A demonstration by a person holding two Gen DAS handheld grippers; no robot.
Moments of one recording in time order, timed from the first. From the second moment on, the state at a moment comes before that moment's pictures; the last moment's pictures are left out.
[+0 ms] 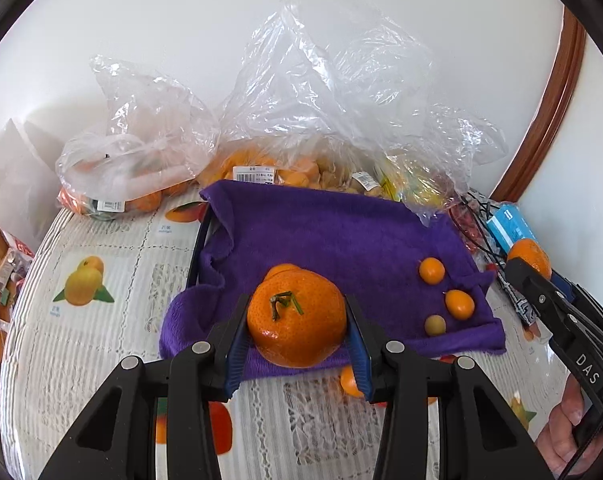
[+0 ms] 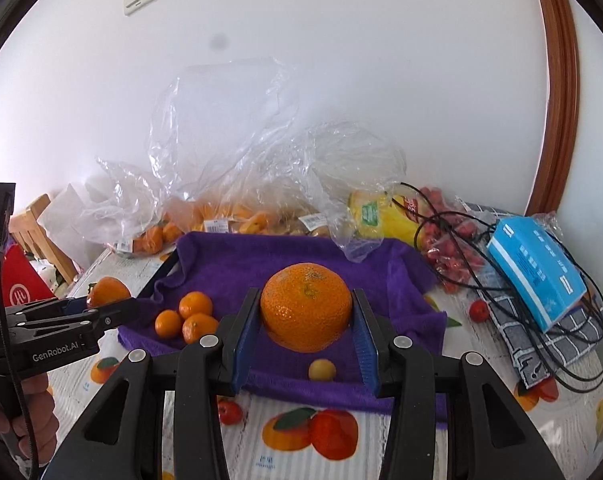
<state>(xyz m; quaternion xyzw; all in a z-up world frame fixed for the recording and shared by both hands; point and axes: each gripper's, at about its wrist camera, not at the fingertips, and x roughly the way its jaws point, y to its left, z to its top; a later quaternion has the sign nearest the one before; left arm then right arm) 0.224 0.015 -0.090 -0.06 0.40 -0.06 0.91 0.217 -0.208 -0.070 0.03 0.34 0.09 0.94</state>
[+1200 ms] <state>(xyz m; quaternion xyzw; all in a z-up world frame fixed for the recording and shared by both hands) 0.236 0.022 -0.127 -0.10 0.42 -0.07 0.90 0.239 -0.230 -0.129 0.04 0.38 0.06 0.92</state>
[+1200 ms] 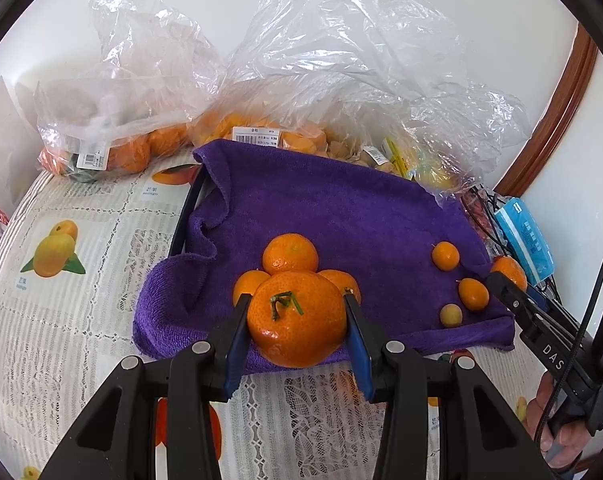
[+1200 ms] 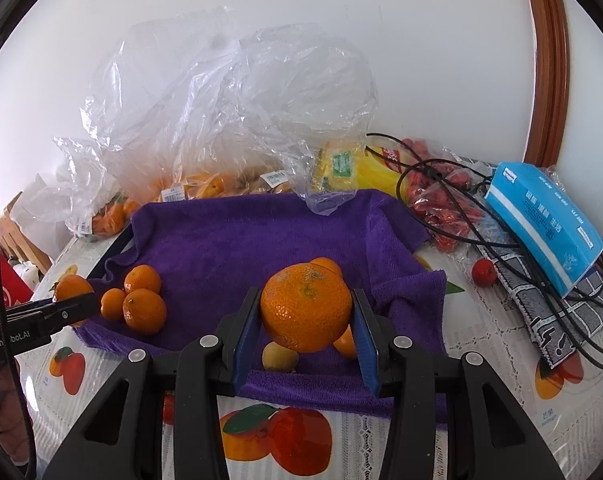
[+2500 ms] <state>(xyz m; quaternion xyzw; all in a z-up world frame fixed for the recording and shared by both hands) 0.238 0.017 -0.134 -0.09 0.43 -0.09 0.89 0.236 -0.227 -0.129 0.03 0.37 0.05 0.93</state>
